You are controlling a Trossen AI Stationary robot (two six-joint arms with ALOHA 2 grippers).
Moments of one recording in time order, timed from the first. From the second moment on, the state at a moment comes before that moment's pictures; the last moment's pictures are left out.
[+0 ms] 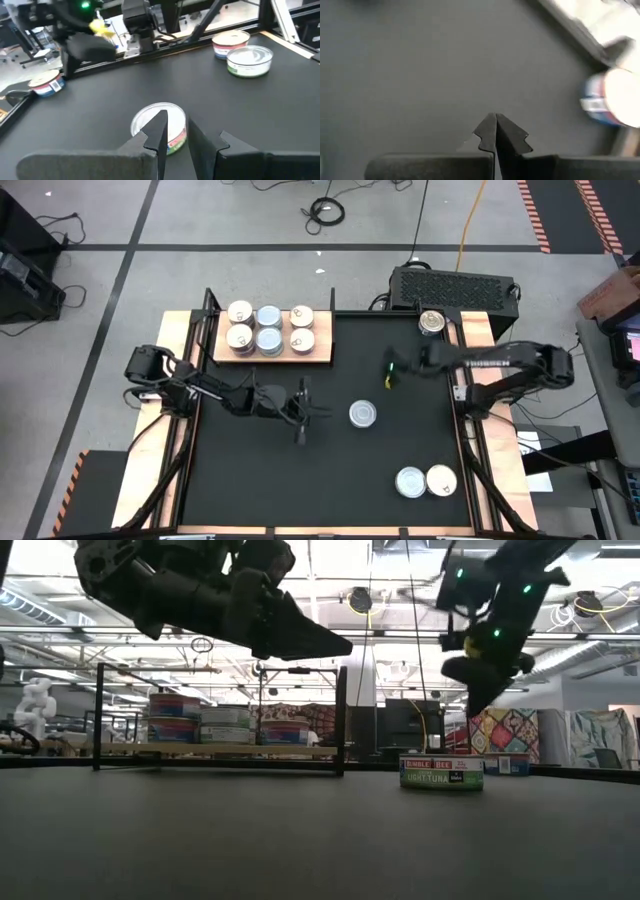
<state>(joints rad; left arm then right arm) -0.14 1.69 0.70 0.76 -0.09 0.22 -0.19 1.30 0.82 -0.77 0.55 0.56</state>
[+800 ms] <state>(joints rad) -0.09 1.69 0.70 0.74 -0.08 0.30 -0.90 1.51 0.88 -0.61 0.44 0.05</state>
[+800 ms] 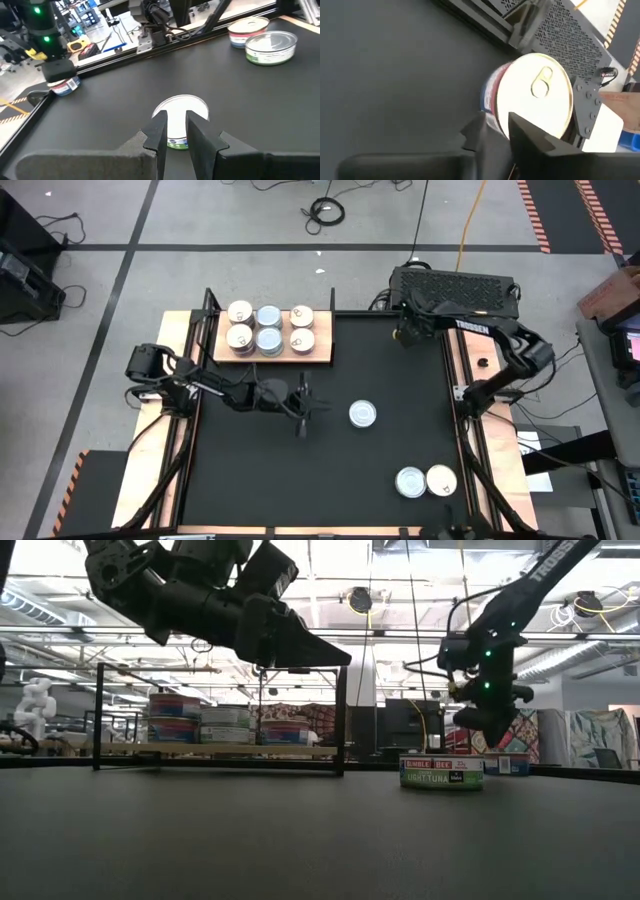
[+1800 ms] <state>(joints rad) -0.03 1.69 0.70 0.71 0.00 0.30 -0.87 1.69 0.89 -0.56 0.61 0.02</state>
